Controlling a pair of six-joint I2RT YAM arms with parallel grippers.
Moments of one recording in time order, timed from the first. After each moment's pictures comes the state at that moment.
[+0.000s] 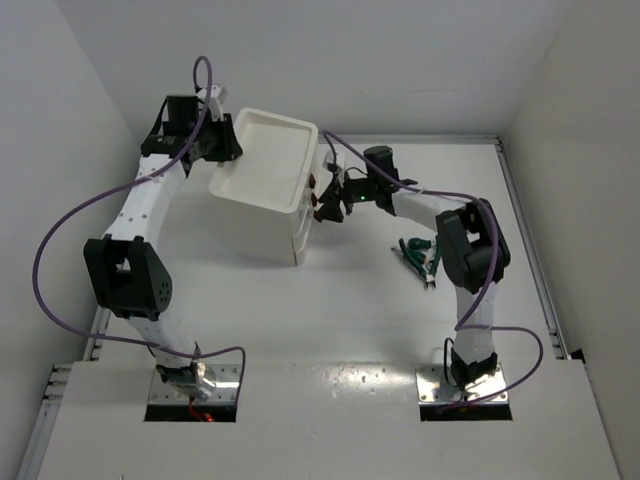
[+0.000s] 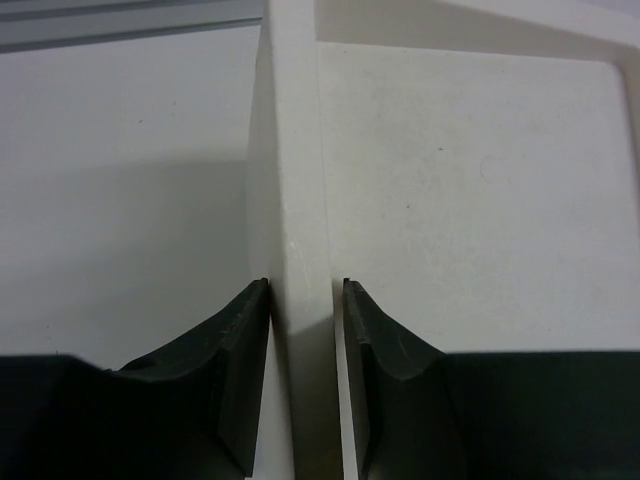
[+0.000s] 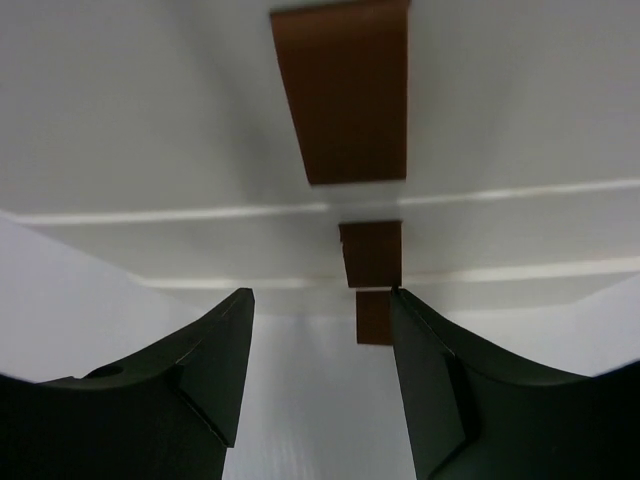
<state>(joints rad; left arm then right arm) -0.06 1.73 1.67 -0.54 0.27 -0.08 0.38 2.06 1.38 0.06 -0.93 -0.39</state>
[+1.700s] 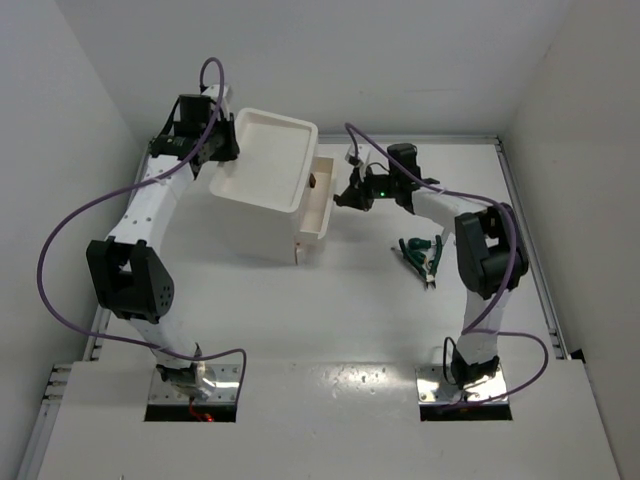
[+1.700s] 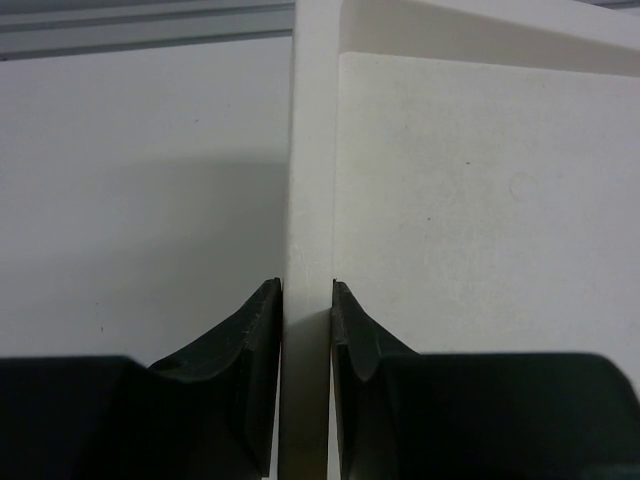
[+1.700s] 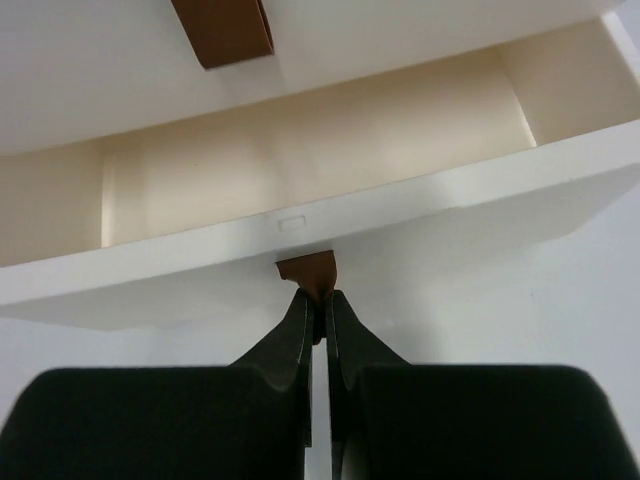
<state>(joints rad) -0.10 1.72 1.67 -0.54 0.06 -0.09 0.29 1.97 1.30 0.07 -0.87 -0.38</state>
